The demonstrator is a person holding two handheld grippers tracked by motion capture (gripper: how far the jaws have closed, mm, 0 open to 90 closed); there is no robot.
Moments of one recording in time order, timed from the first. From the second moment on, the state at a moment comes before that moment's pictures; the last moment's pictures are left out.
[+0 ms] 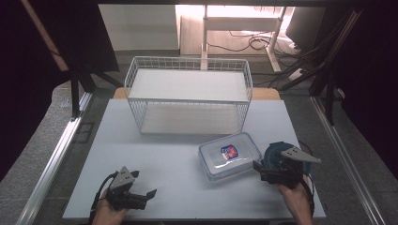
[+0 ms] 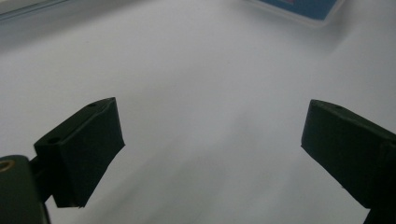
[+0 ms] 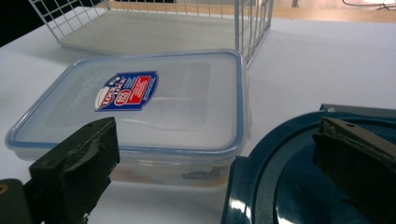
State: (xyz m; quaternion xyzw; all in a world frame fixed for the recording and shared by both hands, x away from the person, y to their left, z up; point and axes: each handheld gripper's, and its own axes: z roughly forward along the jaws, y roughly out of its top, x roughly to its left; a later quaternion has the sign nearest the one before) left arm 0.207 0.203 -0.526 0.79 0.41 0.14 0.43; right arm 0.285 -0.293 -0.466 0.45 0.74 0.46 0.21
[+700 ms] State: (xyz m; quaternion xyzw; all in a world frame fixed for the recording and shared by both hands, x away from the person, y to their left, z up) left arm 0.207 0.204 -0.526 0.79 0.41 0.13 0.43; right arm 0.287 -0.285 -0.466 0.45 0.76 0.42 0.19
